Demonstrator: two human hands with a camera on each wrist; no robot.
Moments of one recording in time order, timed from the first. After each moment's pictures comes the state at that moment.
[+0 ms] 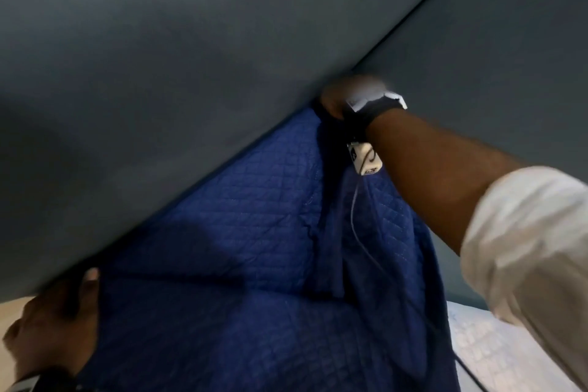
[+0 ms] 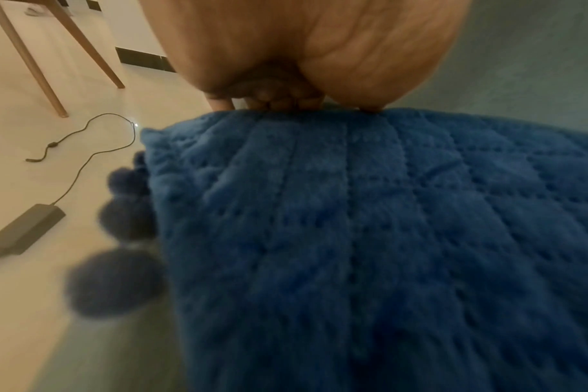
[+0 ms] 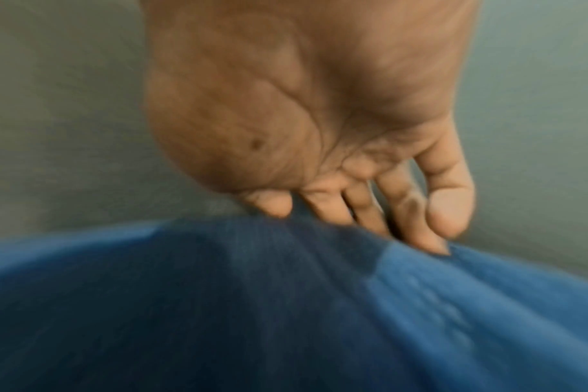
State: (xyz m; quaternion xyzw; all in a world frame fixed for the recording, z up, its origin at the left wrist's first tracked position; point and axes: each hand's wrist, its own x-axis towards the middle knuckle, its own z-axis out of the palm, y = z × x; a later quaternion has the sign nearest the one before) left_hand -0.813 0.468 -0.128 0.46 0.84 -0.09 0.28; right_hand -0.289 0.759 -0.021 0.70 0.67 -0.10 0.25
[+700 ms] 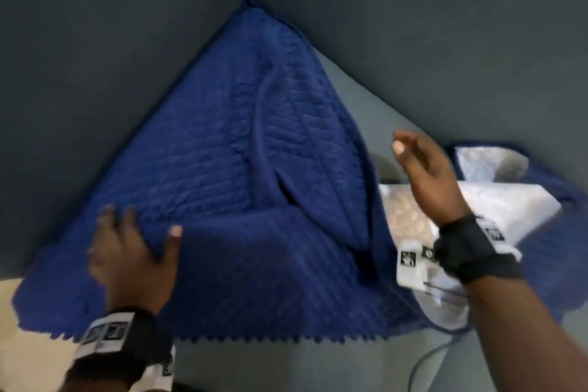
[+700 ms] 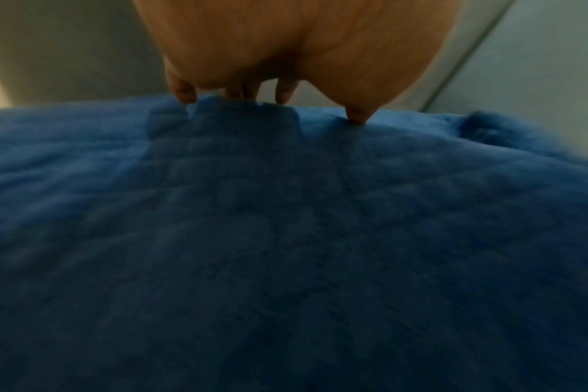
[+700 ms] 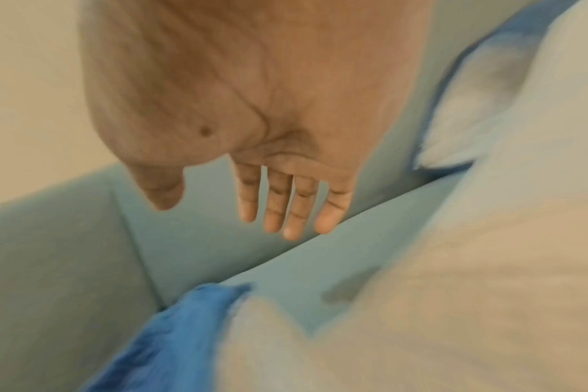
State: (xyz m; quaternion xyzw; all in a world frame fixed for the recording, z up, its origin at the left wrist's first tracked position) left_hand -0.631 0.439 -0.039 0.70 0.68 0.03 0.20; right_hand -0.188 0.358 0.049 0.83 0.32 -0.31 -0.33
